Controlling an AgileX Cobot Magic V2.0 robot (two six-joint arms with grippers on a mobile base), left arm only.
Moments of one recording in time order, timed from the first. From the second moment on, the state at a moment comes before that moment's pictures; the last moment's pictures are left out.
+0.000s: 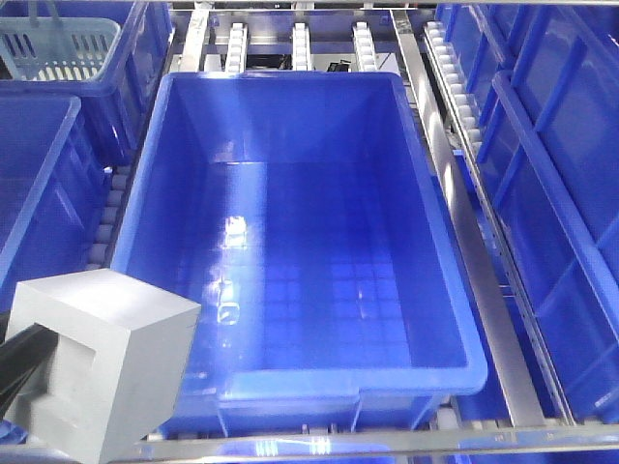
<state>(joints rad) -0.56 0.41 -0.29 -0.13 0.03 0.00</state>
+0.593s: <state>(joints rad) -0.56 0.41 -0.29 -0.13 0.03 0.00</state>
